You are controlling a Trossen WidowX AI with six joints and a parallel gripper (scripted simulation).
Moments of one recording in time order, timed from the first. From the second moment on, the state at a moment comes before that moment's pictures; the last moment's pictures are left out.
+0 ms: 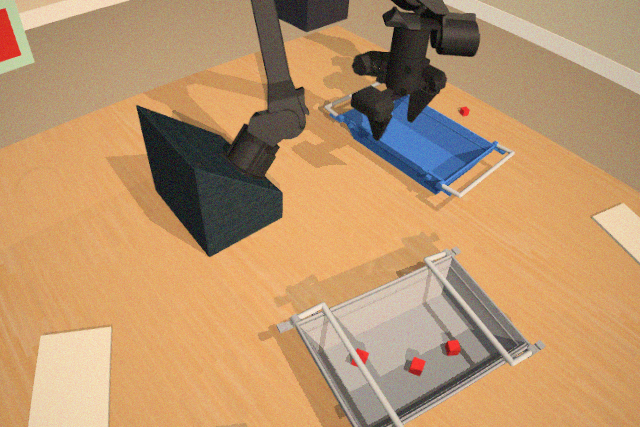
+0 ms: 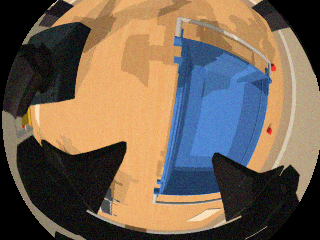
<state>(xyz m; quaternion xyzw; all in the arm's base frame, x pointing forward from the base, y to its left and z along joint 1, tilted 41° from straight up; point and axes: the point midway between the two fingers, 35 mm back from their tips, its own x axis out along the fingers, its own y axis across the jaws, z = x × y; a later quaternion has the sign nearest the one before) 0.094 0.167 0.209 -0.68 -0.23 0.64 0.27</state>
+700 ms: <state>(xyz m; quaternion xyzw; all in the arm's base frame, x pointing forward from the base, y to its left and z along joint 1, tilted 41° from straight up) 0.100 0.212 0.161 -0.68 -0.24 0.64 0.26</state>
